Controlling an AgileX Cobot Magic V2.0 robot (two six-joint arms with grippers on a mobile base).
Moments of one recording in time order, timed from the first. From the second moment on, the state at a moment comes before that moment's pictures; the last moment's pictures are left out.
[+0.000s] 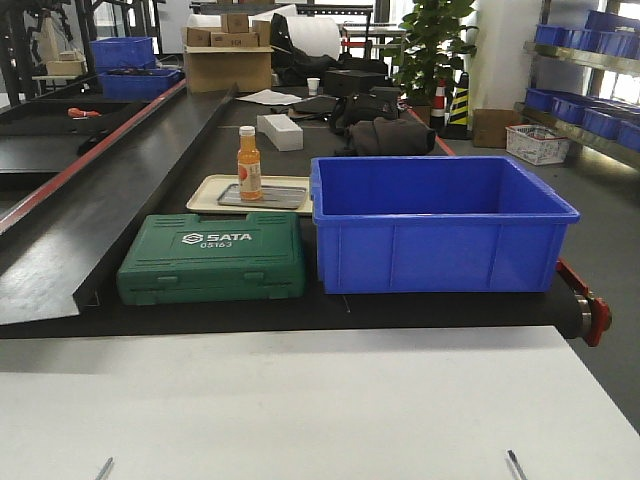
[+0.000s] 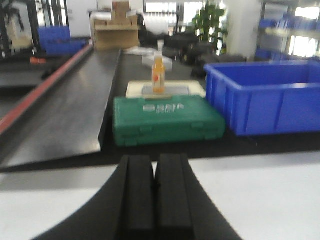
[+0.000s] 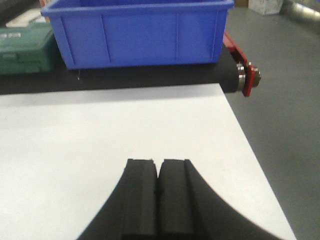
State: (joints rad) left arm -0.09 0.58 -0.48 0.00 0.10 -0.04; right arm 0.00 0.60 -0.39 -0.11 0.21 0.16
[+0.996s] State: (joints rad) left arm -0.03 1.54 -0.93 -0.06 0.61 0.23; right arm 0.00 0.85 -0.39 -0.11 0.21 0.16
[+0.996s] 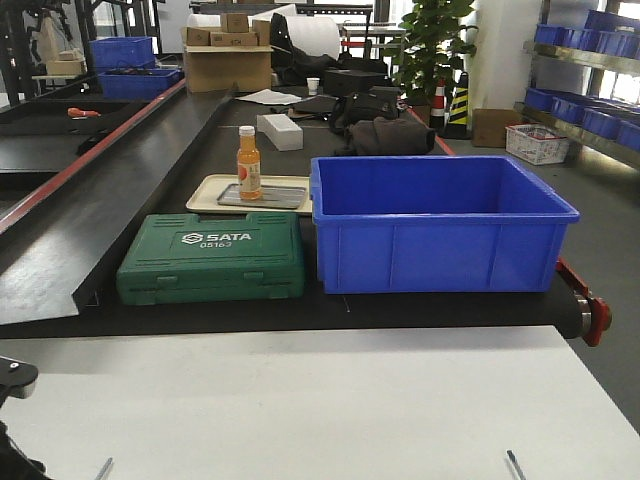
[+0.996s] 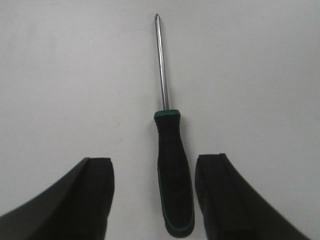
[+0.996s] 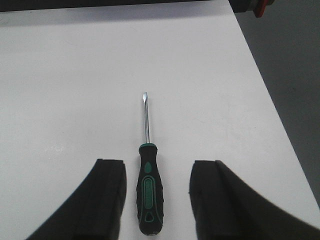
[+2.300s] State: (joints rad) left arm -0.03 1.95 -1.03 -0.14 0.56 0.33; right arm 0.00 1.44 -0.81 -0.11 0.56 0.07
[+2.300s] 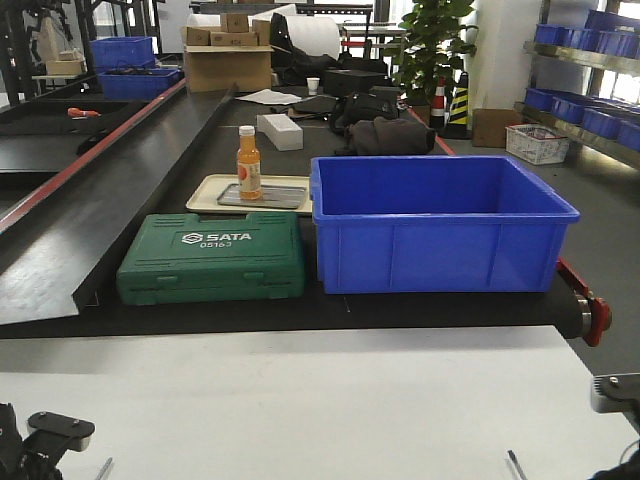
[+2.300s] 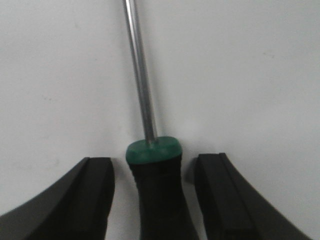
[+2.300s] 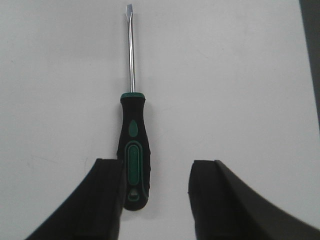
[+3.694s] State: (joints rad) left arm -0.03 1.95 -1.03 -0.14 0.56 0.33; right arm 0.00 1.95 -1.02 -0.01 0.53 -0.08
